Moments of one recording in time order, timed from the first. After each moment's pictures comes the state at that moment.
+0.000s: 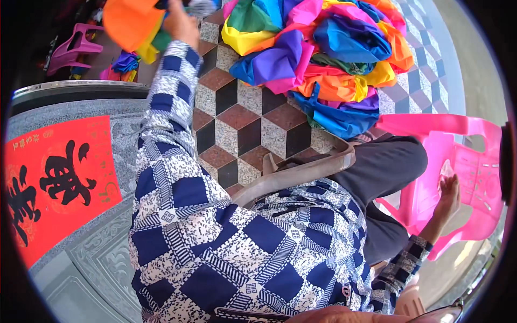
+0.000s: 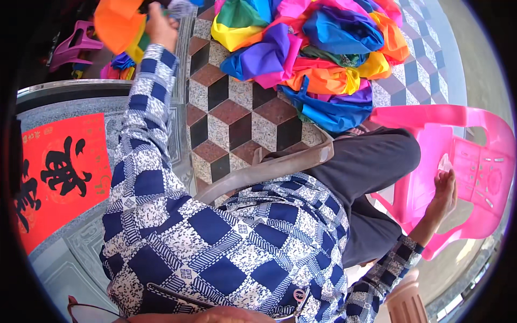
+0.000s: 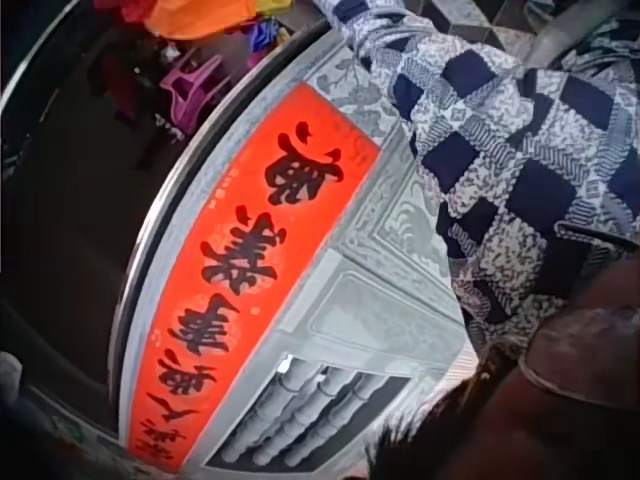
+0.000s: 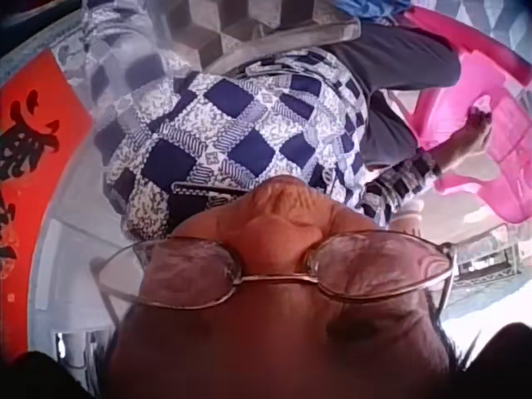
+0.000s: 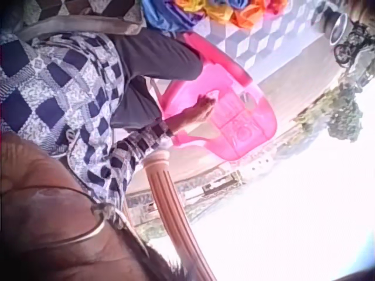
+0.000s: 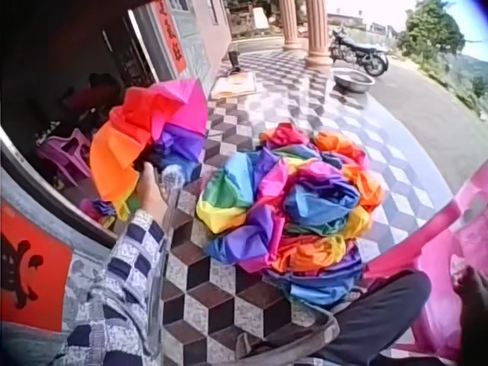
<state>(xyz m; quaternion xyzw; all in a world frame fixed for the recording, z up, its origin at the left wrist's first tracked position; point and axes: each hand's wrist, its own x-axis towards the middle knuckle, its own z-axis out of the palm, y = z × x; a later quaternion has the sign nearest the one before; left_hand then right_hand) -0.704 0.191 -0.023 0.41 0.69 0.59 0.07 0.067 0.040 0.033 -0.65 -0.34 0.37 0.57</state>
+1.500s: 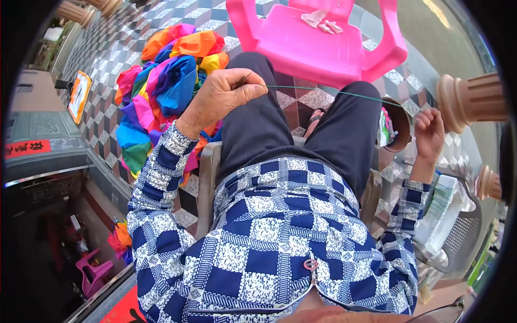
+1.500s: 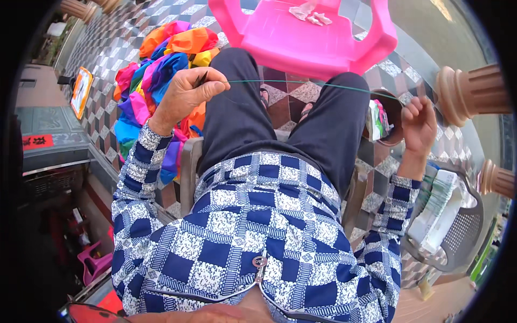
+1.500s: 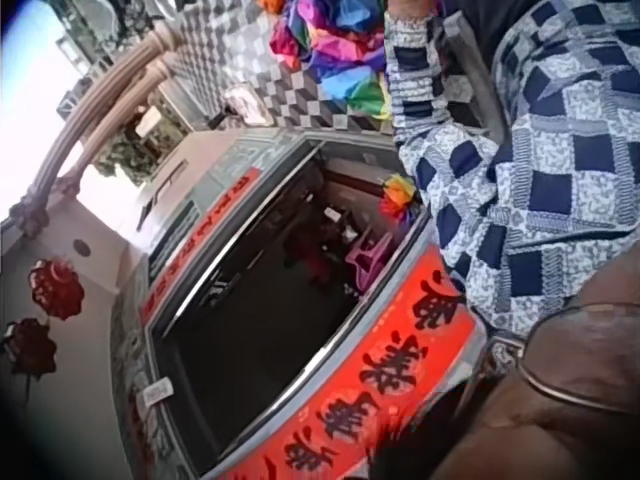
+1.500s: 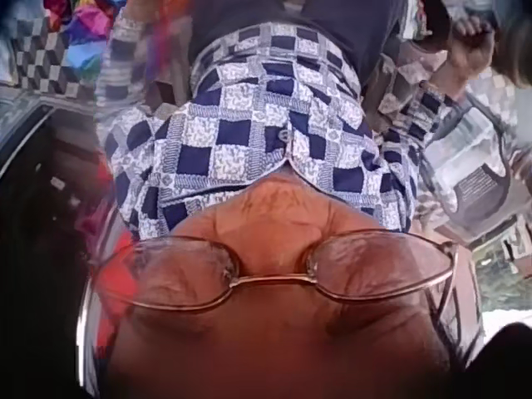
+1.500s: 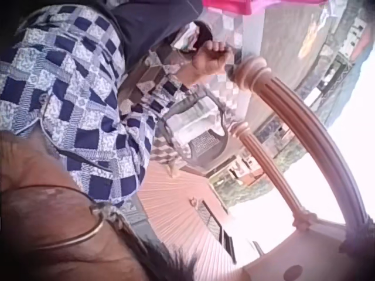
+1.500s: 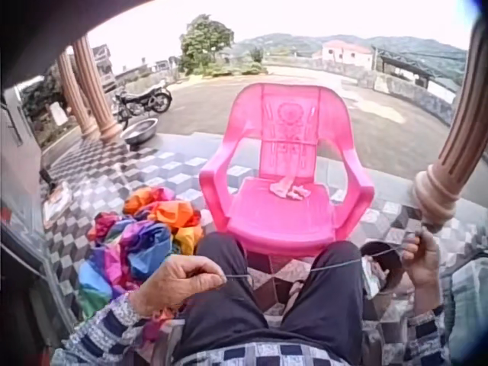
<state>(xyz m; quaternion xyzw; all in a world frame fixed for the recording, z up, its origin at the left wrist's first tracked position) -0.134 0.173 0.065 0.77 0.14 0.07 0.62 0.176 -0.197 0.036 -0.25 -0.08 0.42 0.87</state>
